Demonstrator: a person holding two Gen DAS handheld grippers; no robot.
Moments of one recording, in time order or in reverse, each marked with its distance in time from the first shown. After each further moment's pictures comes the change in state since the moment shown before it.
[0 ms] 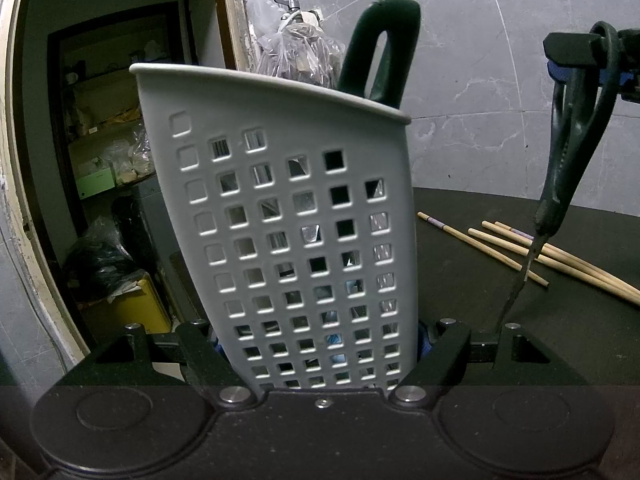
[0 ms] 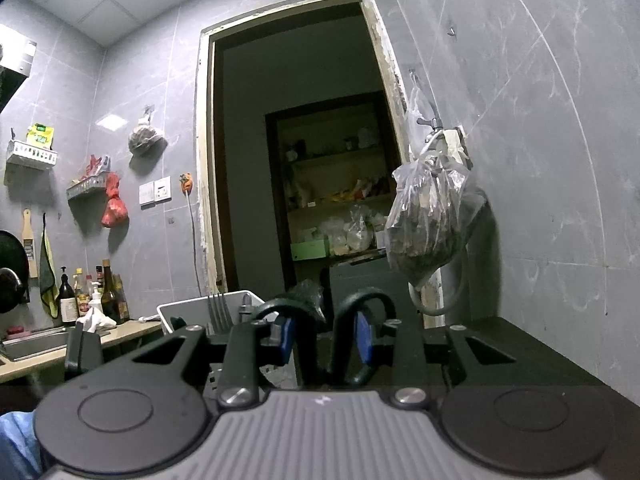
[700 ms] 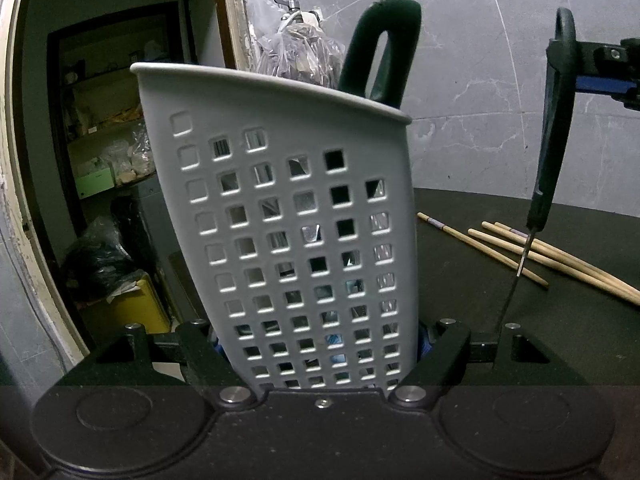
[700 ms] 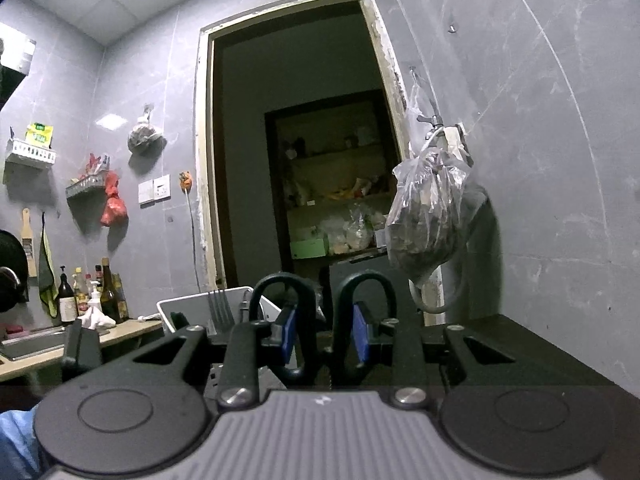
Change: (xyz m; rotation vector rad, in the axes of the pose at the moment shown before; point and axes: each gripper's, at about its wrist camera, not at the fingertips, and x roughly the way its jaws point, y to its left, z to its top) left arm 0.000 0.001 0.000 -0.001 0.000 -0.001; right arm 0.001 0.001 -0.003 0.011 -0.003 -0.008
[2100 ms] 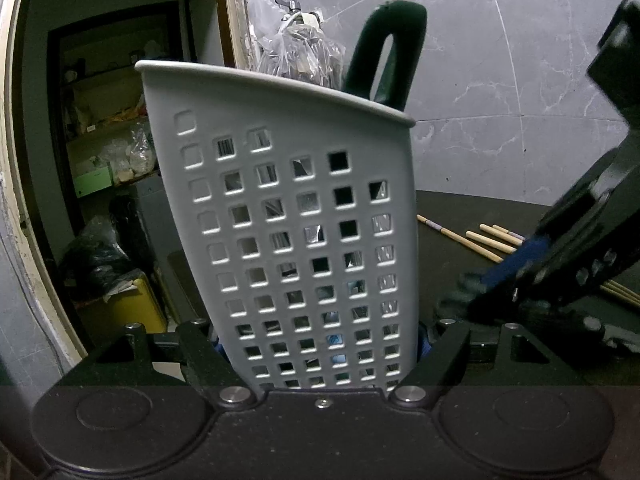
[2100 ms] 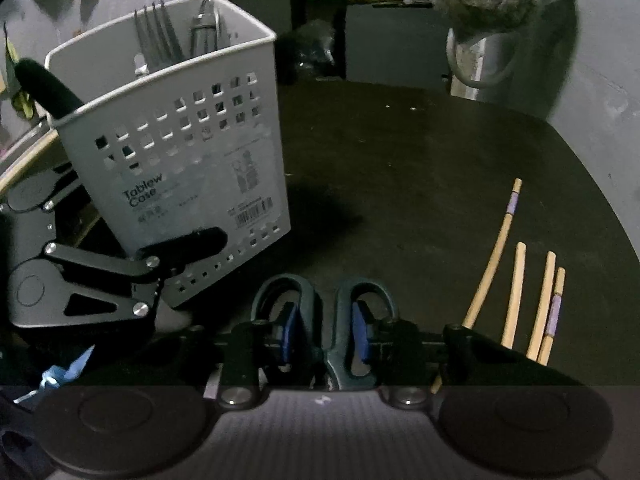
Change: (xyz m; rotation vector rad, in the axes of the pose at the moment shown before) left arm 0.002 -0.001 0.001 -0.005 -0.004 -0.007; right arm 0.127 0.014 -0.040 -0.119 0.814 0.004
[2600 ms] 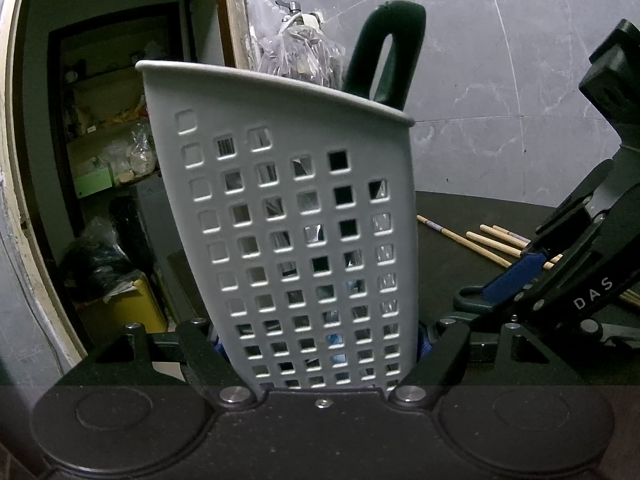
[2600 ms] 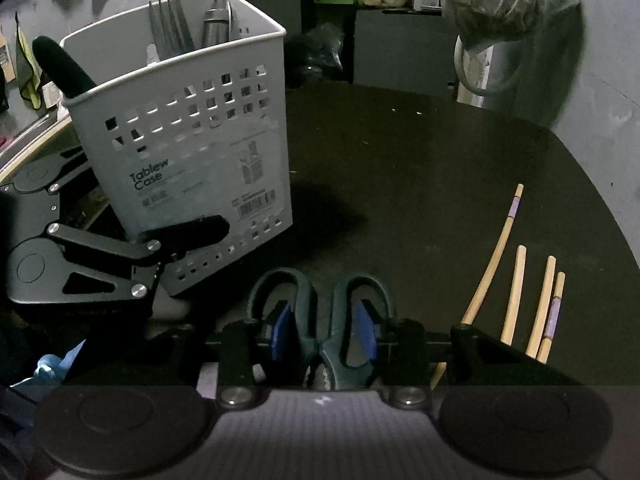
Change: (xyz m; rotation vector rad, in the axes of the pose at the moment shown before) left arm 0.000 -0.001 0.000 0.002 -0.001 0.003; right arm 0.008 -0.003 -0.003 -0.046 0.032 0.002
